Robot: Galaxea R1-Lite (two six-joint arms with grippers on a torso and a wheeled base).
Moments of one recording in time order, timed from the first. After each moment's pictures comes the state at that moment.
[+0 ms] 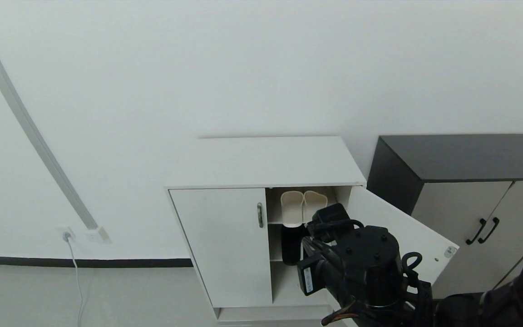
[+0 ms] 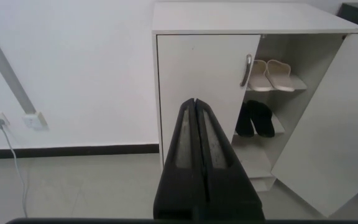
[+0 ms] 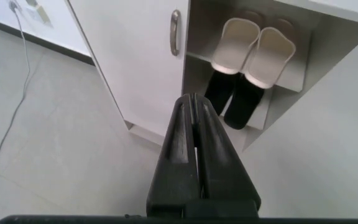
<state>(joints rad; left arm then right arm) 0.00 0.00 0.00 0.00 0.00 -0.01 0.98 1.92 -0.71 -0.92 -0.54 0.14</state>
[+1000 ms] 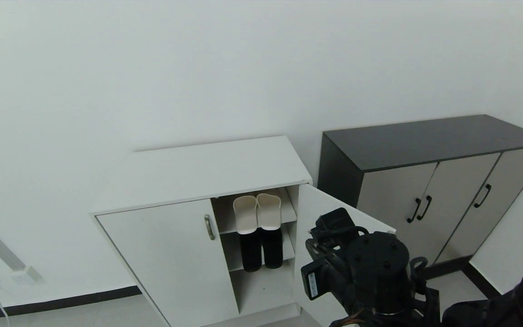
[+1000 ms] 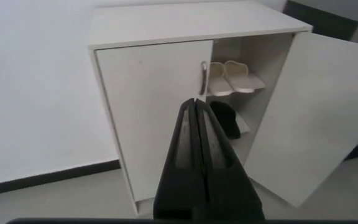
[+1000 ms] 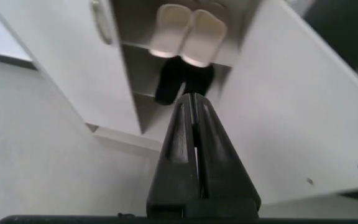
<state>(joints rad) 0.00 0.00 0.00 0.00 0.00 -0.01 0.98 1.92 -0.66 -1.00 -0.54 0.10</state>
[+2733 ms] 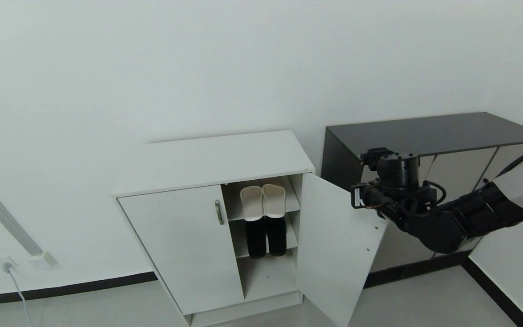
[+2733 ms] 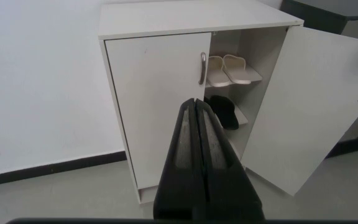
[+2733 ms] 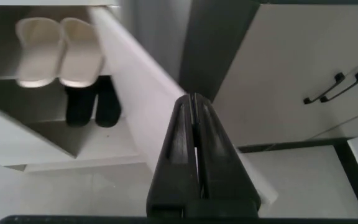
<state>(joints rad) 0.00 0.00 0.00 0.00 0.00 -0.01 0.45 2.07 -1.09 -0.69 -0.37 0.05</state>
